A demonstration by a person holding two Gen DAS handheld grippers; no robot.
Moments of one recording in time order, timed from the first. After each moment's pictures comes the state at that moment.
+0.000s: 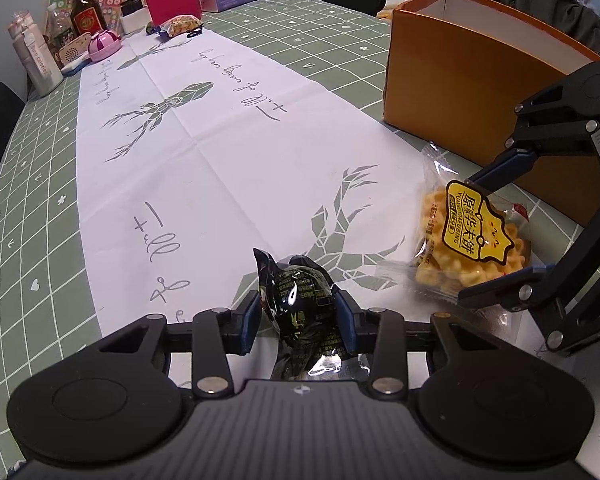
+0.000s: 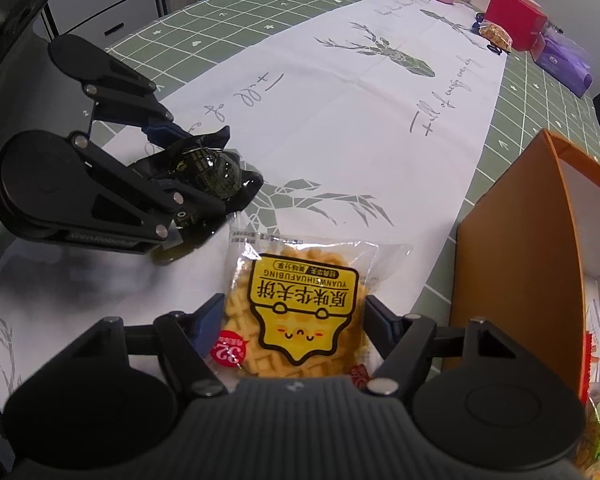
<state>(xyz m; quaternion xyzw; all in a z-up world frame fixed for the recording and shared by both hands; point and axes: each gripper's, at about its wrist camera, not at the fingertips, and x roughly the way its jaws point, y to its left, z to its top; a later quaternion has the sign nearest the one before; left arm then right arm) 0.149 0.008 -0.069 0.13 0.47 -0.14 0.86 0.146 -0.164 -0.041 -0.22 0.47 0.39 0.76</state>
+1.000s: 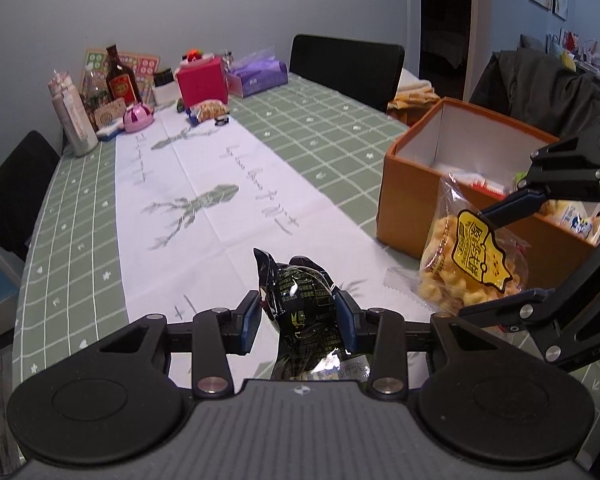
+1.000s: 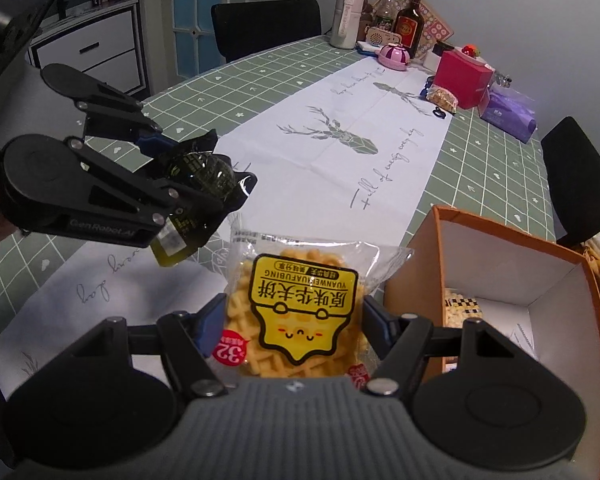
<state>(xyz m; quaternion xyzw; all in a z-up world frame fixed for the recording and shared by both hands) 0.139 -0.007 0.016 0.10 0.38 -0.11 0.91 0.131 -0.208 0.035 -0.19 0.38 0.37 0.83</state>
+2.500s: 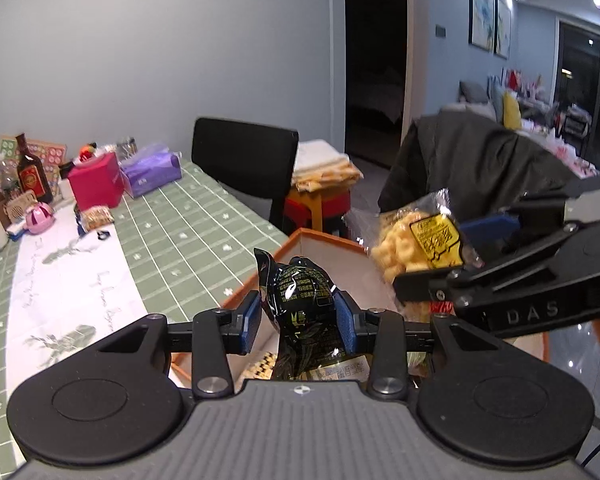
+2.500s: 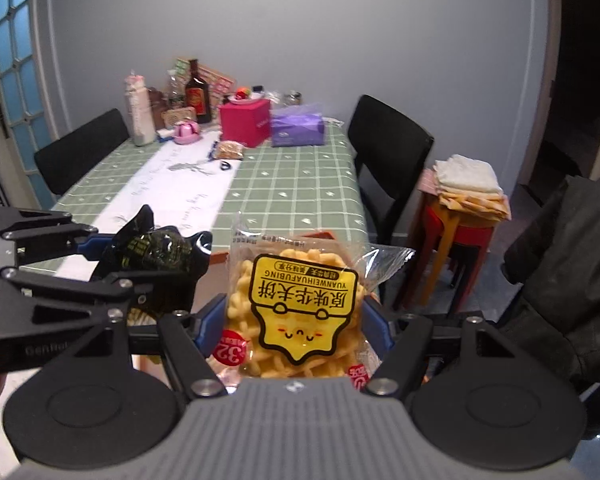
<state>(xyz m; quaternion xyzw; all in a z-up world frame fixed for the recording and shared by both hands) 0.205 -0.188 0.047 0.09 0.30 -0.20 0.93 0.196 -0.396 0.073 -0.02 0.35 0.16 0.92</state>
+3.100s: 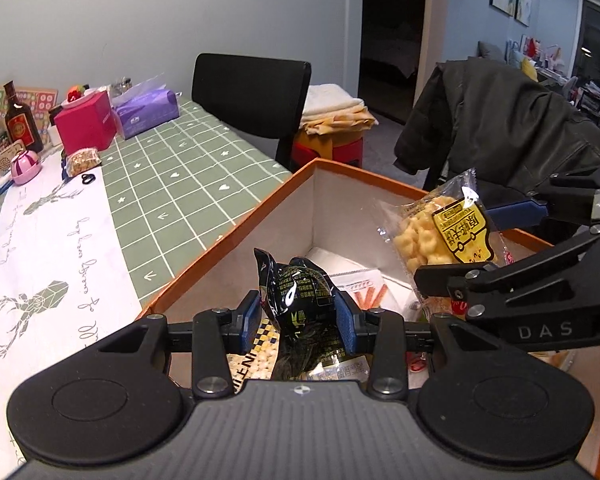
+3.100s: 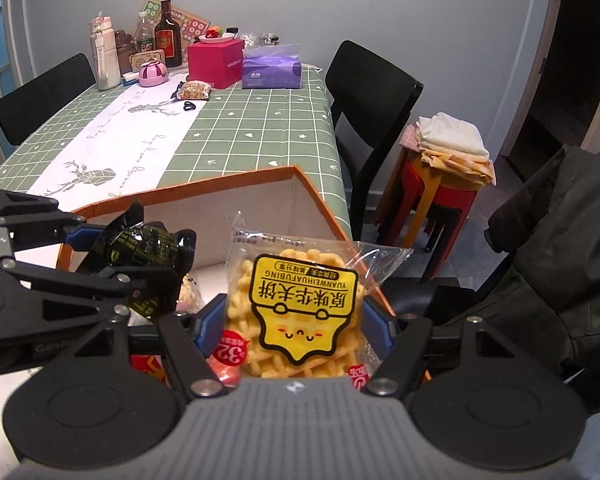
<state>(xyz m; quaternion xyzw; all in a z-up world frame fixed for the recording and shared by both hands) 0.247 -0.193 -0.009 0.09 0.37 -0.18 0.91 0.232 -0.386 0.018 -0.06 0.40 0.13 0.90</state>
